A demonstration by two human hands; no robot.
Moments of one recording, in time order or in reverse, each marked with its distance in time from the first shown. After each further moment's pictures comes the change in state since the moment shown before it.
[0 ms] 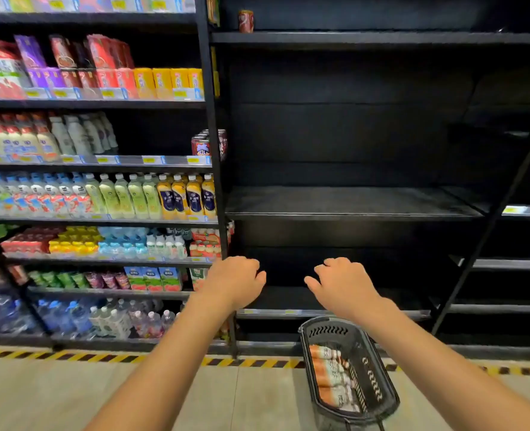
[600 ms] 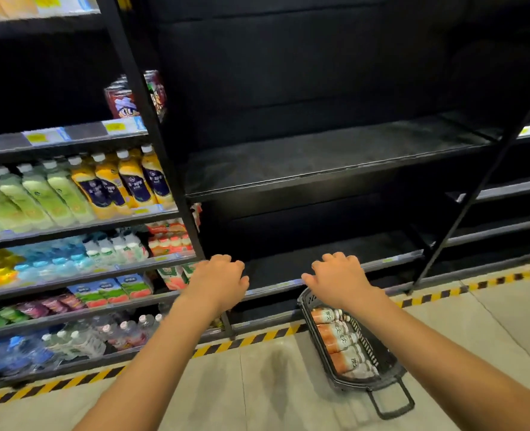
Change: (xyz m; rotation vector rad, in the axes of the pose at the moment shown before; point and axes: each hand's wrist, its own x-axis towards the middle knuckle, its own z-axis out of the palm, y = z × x) left_hand 0.213 -0.107 0.121 0.167 -0.233 0.170; right_hand 0.176 -0.002 0.147 0.078 -0.321 0.206
